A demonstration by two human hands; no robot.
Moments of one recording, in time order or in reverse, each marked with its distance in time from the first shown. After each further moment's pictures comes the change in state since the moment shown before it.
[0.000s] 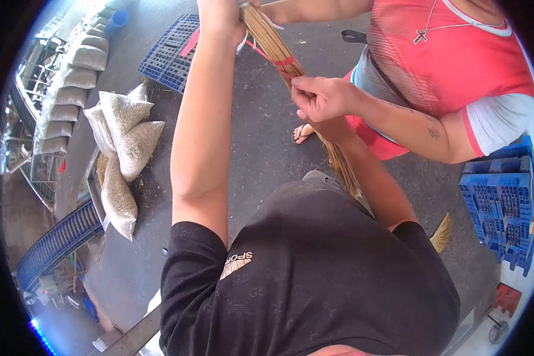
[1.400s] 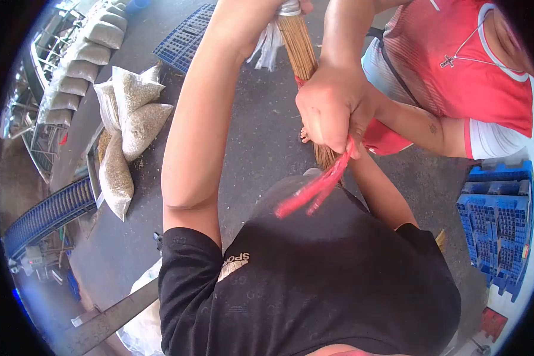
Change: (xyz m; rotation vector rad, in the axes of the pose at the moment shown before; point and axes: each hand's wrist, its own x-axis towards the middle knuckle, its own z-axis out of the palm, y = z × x) left_hand -0.100 0.075 0.012 0.292 -0.255 -0.030; right_hand -0.022 -0.068 -0.011 1.266 0.339 0.327
